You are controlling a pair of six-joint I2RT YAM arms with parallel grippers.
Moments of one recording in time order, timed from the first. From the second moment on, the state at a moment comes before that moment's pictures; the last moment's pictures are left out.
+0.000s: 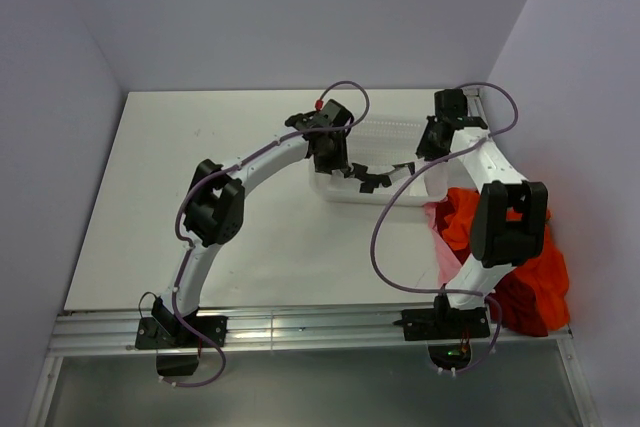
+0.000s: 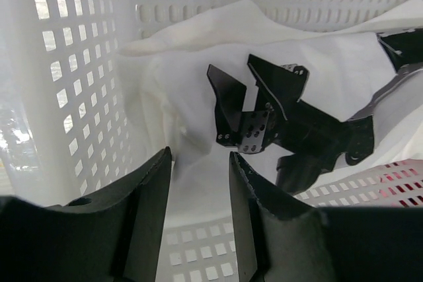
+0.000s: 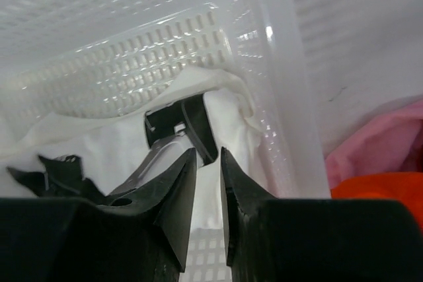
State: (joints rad) left arm -0.74 2.25 2.01 -0.79 -0.05 -0.72; right arm 0.00 1.70 1.33 -0.63 0.08 0.41
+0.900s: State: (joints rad) left arm -0.74 2.25 2.04 -0.77 -0.02 -0.72; right arm 0.04 1.72 1.14 -0.57 0.12 0.44
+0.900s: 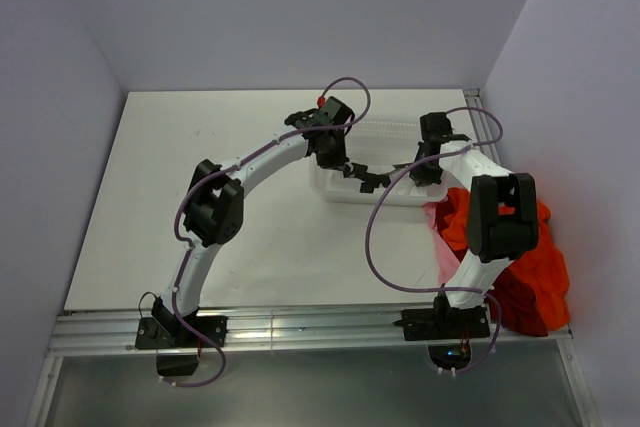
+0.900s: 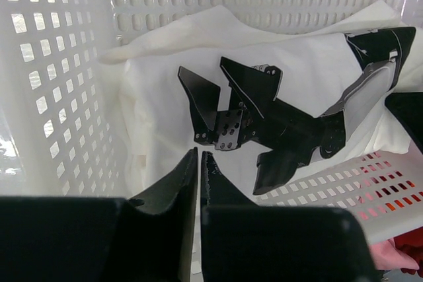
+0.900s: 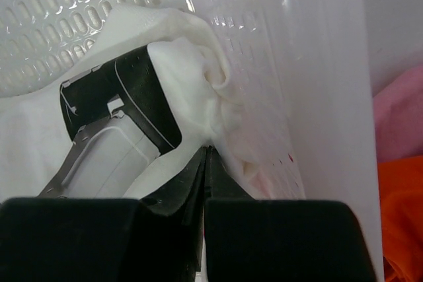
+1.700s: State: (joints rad) left arm -0.74 2.28 2.00 -0.77 -0.05 -0.71; right arm 0.05 1.73 1.21 -0.62 0.19 0.46
